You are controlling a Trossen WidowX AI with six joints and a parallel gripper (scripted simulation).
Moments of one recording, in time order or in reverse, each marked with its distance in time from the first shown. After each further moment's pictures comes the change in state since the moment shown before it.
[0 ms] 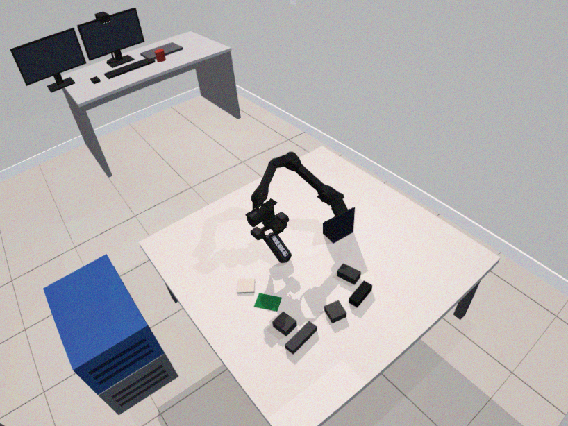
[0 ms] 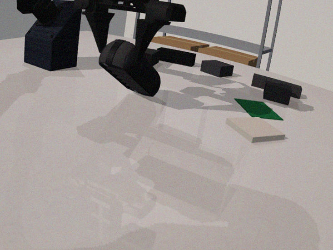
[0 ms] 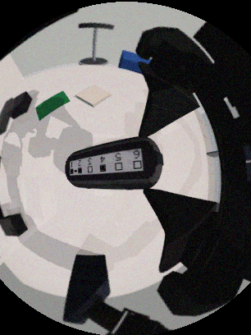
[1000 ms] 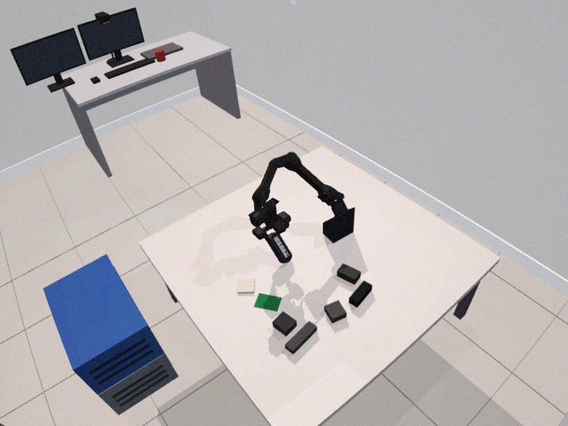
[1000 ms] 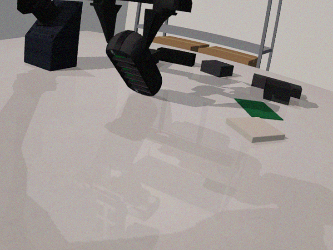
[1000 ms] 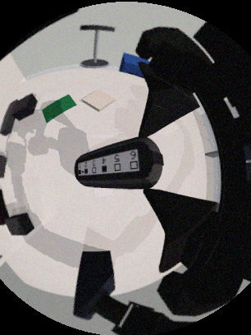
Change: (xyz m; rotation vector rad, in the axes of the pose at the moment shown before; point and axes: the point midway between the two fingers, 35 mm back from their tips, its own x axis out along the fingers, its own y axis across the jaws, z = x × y) arm -0.016 -0.001 0.018 -0.001 0.002 -0.005
